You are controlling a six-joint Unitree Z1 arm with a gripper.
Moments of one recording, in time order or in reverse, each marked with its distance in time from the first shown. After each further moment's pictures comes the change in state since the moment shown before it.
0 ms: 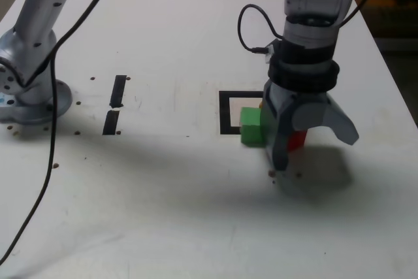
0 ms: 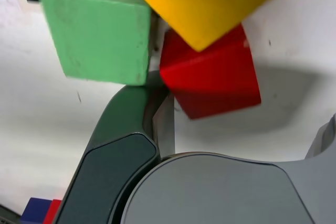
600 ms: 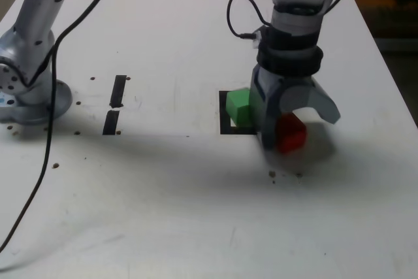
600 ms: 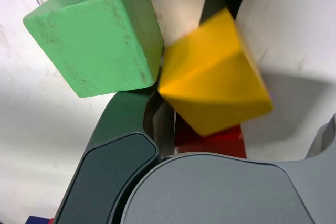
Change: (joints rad) arm 0.090 -0.026 0.076 -0.011 0.057 0.039
